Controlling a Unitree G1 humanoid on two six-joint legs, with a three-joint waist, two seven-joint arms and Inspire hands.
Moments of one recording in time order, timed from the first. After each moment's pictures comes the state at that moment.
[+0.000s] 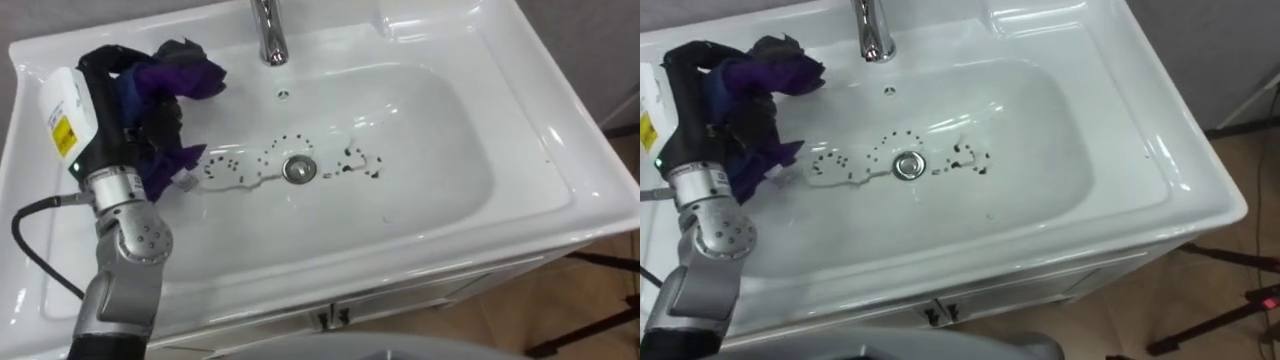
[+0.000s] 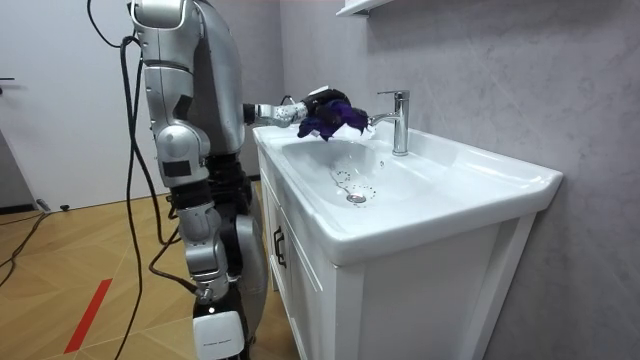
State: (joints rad) left arm 0.17 0.26 0.00 -0.03 0.56 0.00 0.57; right arm 0.09 -0.27 -0.02 1.36 -0.01 0.07 0.03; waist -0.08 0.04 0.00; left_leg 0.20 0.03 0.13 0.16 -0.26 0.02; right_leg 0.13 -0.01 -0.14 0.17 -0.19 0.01
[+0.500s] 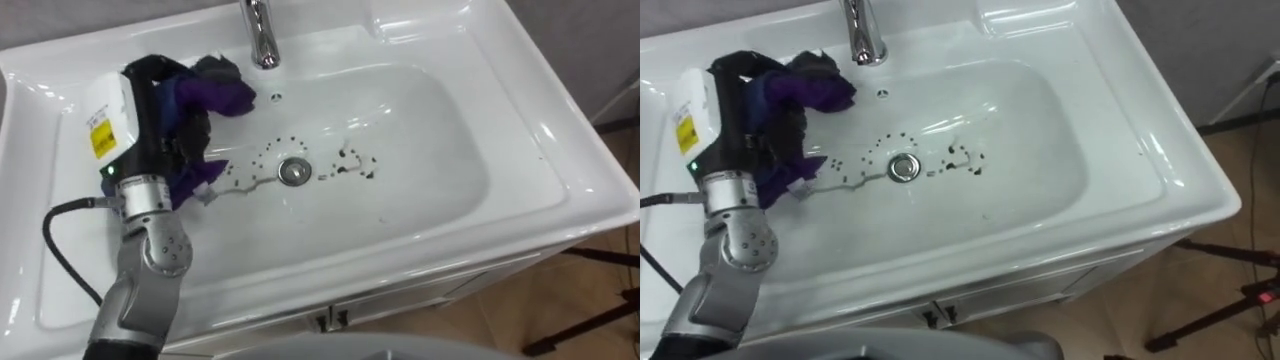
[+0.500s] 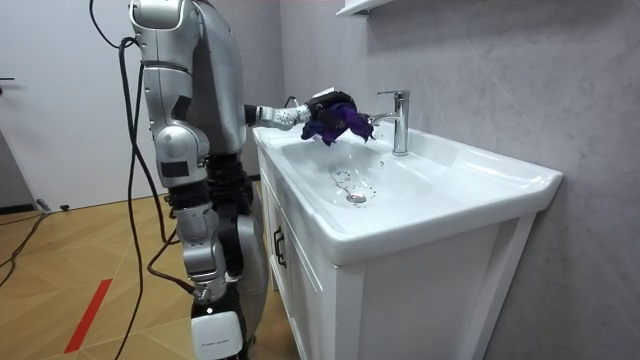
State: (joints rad) left arm 0.19 0.27 -0.12 0.10 0.67 0.01 0.55; right arm 0.09 -0.27 0.00 1.35 -0.05 0.07 0.05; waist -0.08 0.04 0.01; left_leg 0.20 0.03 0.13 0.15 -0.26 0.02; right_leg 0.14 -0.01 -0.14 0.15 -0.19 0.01
